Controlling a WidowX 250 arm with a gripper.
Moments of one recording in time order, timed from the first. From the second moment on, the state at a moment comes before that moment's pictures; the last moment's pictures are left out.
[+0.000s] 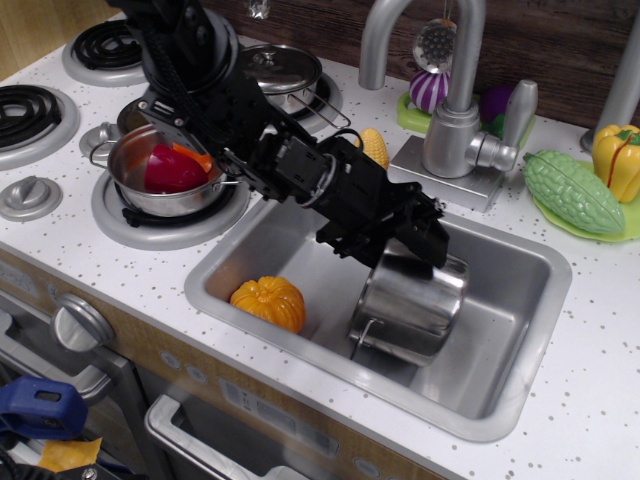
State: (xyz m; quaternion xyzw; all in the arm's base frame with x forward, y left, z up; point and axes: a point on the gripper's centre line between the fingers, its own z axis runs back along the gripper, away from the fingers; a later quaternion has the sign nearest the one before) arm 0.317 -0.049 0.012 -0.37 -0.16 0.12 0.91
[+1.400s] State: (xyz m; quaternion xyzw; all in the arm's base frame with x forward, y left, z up) arm 0.310 -0.063 0.002 -0.05 -0.16 0.10 0.98
